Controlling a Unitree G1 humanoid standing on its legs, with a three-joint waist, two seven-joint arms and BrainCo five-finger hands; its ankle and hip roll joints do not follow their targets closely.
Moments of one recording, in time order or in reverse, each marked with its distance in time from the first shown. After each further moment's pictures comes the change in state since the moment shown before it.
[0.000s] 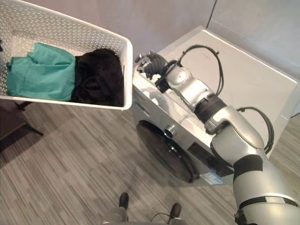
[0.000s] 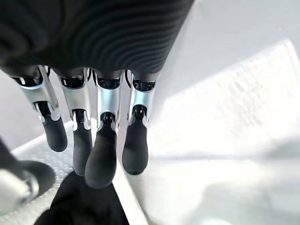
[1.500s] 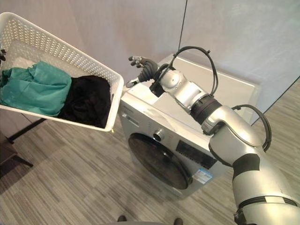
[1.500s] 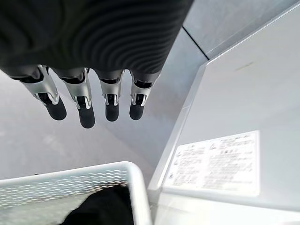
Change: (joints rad) left arm -0.093 -0.041 -0.116 0.132 -0.047 0.057 -0.109; right arm 0.055 -0.009 0.048 -0.096 -0.072 0.002 0.017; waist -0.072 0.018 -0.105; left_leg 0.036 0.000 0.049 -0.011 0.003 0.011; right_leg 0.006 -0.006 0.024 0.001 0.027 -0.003
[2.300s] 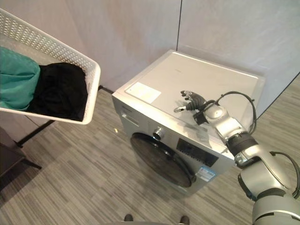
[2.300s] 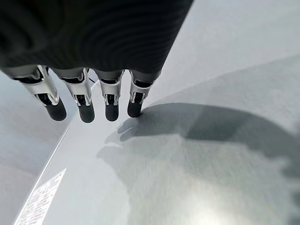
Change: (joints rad) left arm -0.118 0.160 -0.076 0.018 0.044 0.000 -0.037; right arm 0.478 -0.239 -0.292 -0.126 -0.104 0.036 0.041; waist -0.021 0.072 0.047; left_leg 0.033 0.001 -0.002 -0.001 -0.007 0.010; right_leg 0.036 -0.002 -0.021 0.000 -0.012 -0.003
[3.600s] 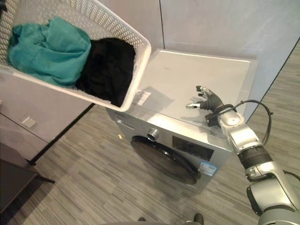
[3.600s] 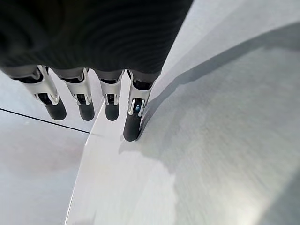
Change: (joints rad) left arm -0.047 -0.175 0.023 -0.153 -0.162 -0.037 -0.004; right arm 0.196 -0.047 -0.259 -0.148 0.020 -0.039 -0.048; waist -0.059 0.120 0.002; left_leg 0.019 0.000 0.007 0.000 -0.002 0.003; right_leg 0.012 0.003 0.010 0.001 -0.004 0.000
